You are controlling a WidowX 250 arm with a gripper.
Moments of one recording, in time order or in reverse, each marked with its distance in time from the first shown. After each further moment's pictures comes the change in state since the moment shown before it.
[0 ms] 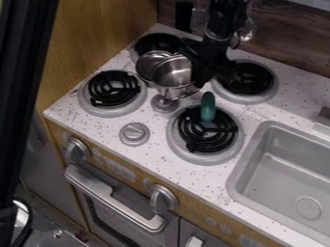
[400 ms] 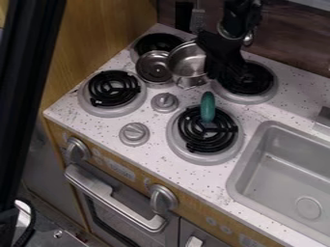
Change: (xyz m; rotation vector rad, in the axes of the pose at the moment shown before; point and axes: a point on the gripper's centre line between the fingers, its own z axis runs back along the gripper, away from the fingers) arm 0.028 -0.012 0.008 0.069 -0.170 -0.135
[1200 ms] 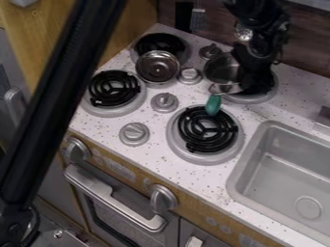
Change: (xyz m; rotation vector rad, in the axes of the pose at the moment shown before) arm 0.047 -0.050 -0.032 -0.054 -0.118 -0.211
